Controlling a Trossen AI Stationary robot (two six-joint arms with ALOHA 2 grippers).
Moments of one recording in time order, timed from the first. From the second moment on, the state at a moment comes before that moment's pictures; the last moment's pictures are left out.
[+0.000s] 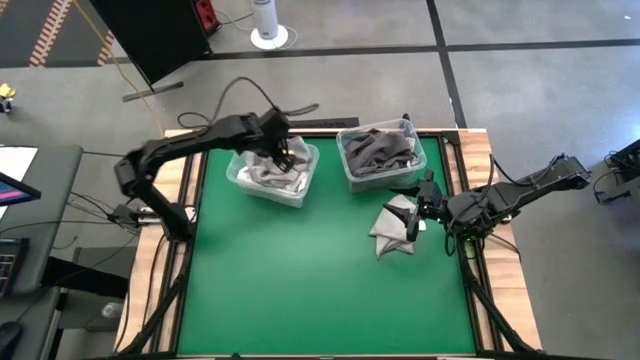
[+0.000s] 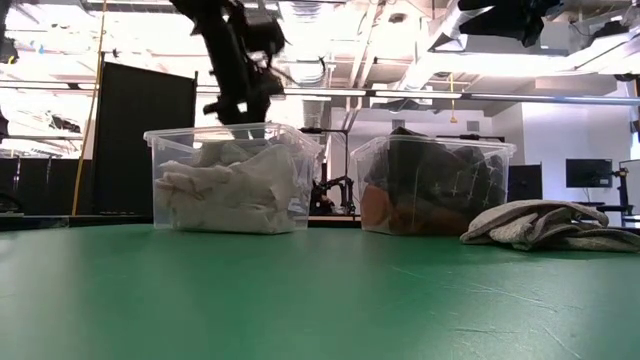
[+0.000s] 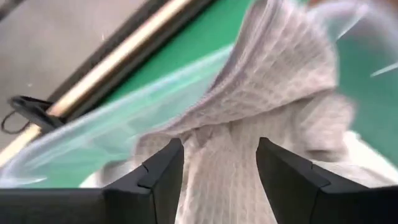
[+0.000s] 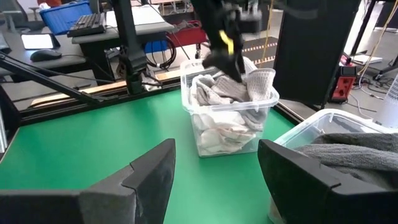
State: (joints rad) left arm 0.51 1.60 1.38 -0.83 -0.22 -0.25; right arm 0.38 0.79 0.69 -0.19 0.73 0.27
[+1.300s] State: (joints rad) left arm 0.27 1.20 1.27 -0.82 -0.45 -0.09; right arm 0.32 1.41 0.71 -0.78 0.35 0.60
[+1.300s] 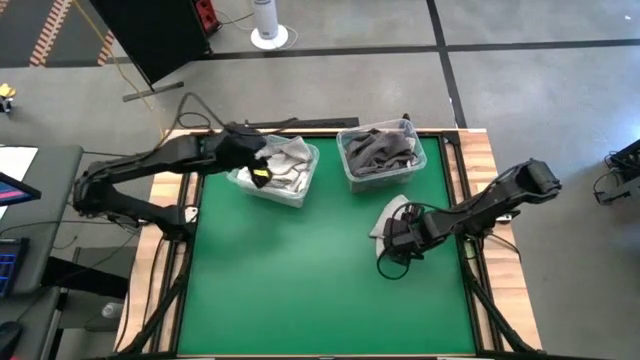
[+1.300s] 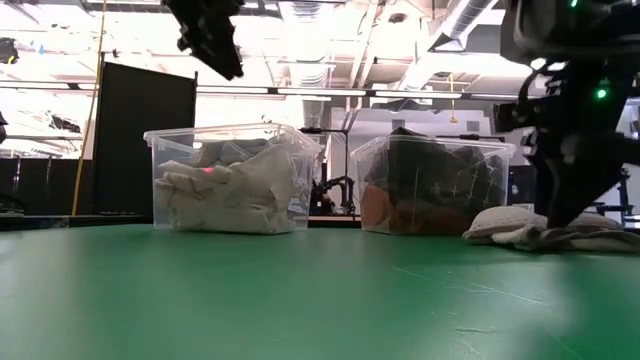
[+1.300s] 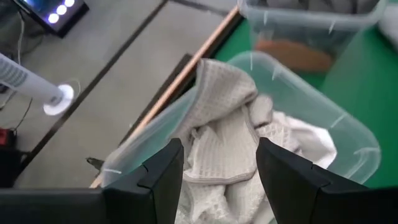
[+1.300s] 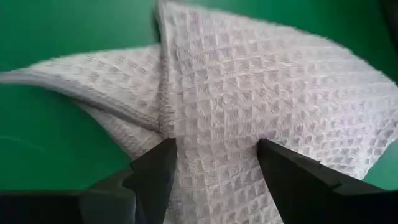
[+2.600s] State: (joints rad) left arm 0.12 1.08 0.95 -0.16 -0.21 0.10; right arm 0.09 1.19 0.97 -0.12 0.55 -0.07
